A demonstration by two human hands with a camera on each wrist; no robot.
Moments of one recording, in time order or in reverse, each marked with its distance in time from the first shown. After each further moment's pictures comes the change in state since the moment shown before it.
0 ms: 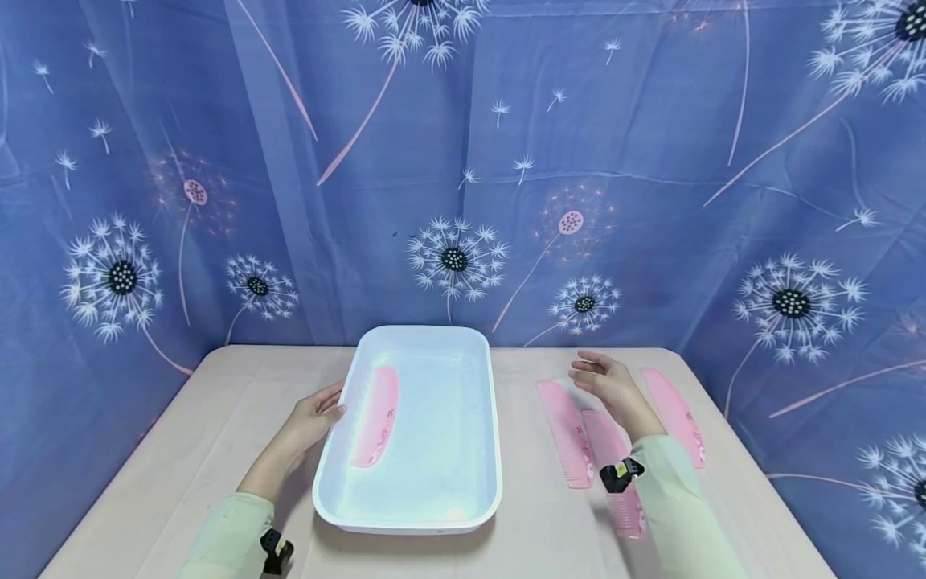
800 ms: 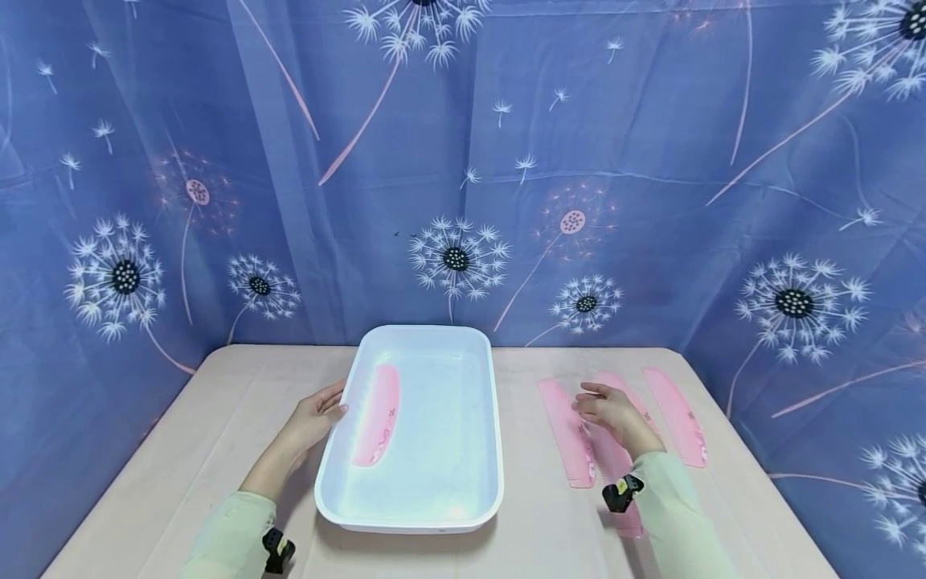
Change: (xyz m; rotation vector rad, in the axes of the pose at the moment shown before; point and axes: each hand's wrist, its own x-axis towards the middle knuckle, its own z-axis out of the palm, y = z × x) left_hand -0.002 0.001 0.001 -0.017 0.001 0.017; right_hand -0.007 0.043 -0.003 -0.063 -0.046 0.160
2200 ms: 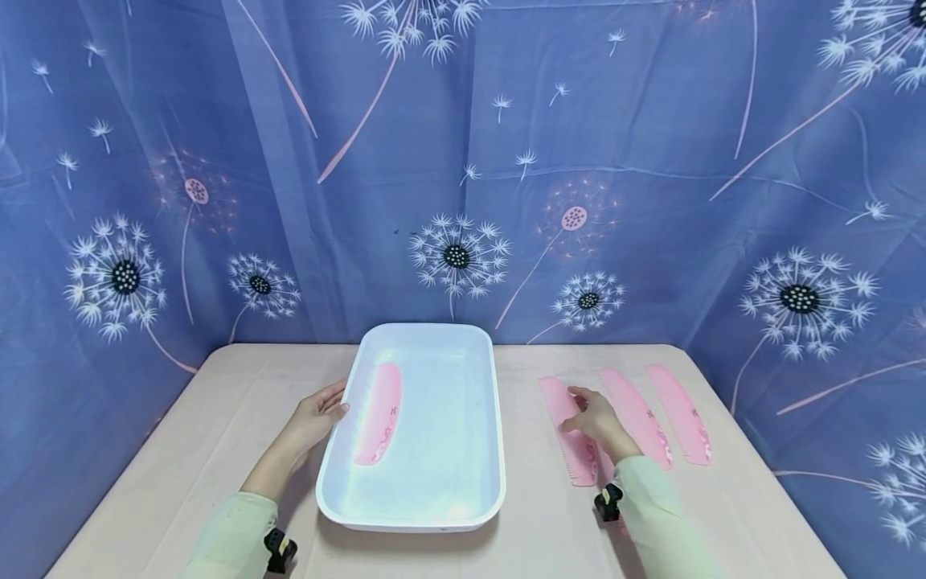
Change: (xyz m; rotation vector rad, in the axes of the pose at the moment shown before) left_hand 0.001 -0.001 0.001 0.041 0.020 -0.026; right_hand 0.009 0.012 0.031 -0.440 0.144 -0.028
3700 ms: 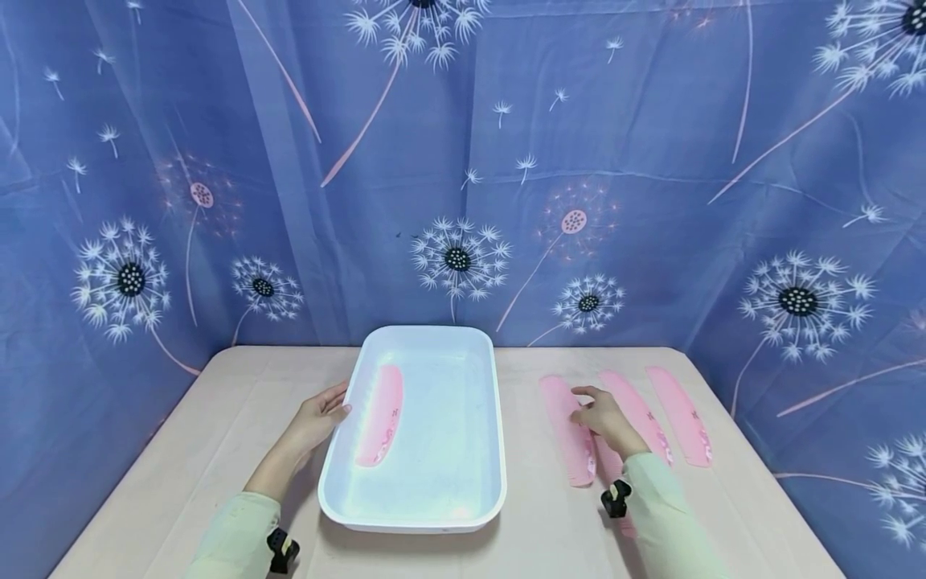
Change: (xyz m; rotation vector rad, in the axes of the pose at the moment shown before) left_hand 0.001 0.000 0.000 0.003 0.009 -0.009; right_hand -0.004 0.001 -0.012 0.100 -0.008 -0.054
